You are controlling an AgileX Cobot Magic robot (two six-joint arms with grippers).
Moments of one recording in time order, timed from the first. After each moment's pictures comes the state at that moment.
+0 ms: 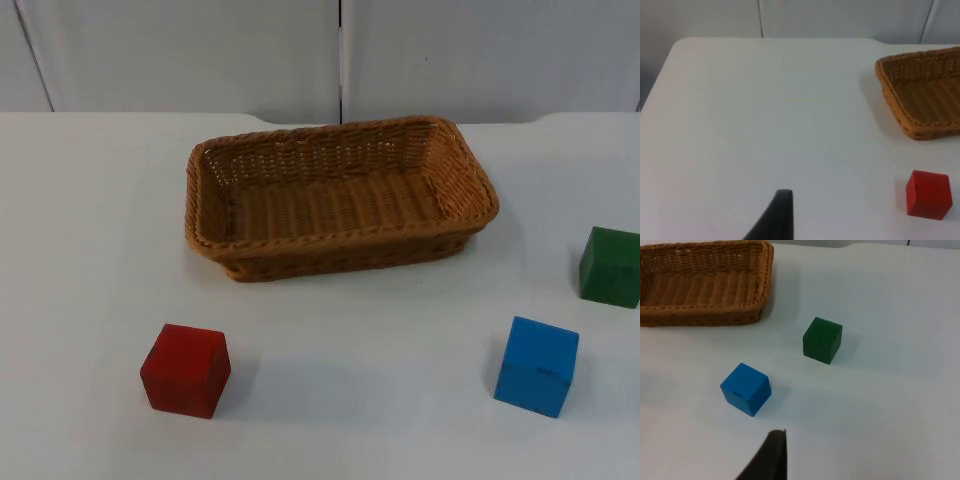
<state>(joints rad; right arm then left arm) 0.17 0.19 -0.61 0.01 1.08 -0.02 0.01 0.10 -0.61 -0.05 1.05 0.00</state>
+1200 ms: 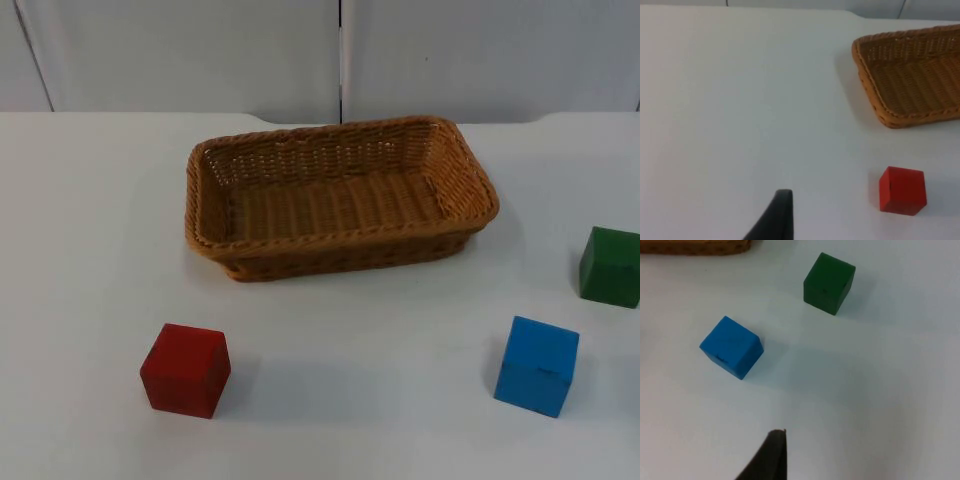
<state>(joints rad) 0.17 0.68 -0.64 0.01 0.92 -0.06 0.01 0.42 -0.64 -0.17 0.92 0.06</state>
